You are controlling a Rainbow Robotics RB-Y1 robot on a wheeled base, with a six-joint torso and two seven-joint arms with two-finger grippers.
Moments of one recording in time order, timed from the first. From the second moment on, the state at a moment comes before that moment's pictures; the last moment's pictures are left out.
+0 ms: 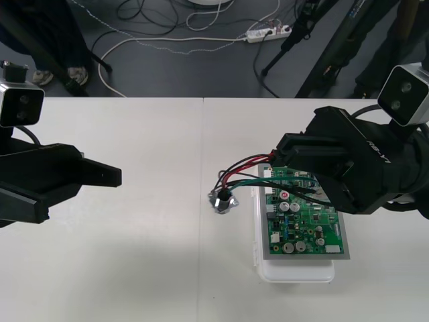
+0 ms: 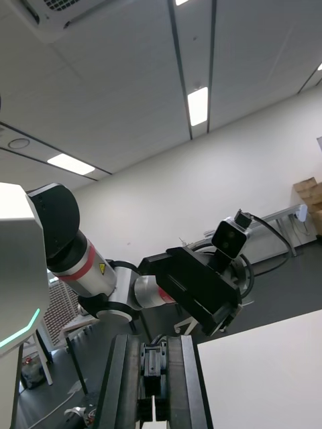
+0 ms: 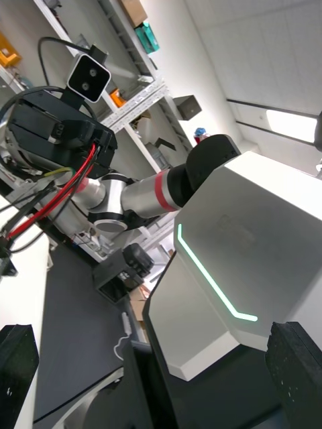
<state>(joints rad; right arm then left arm) -0.22 -0.73 0.24 -1.95 0.48 -1.18 -0.23 -0.15 0.87 -0.02 -1.86 -0.55 -1.53 0.90</state>
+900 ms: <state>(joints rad) -0.13 -0.79 0.10 -1.97 0.58 -1.11 -0.15 -0.14 0.87 0.08 -1.68 -0.64 -1.51 0.56</state>
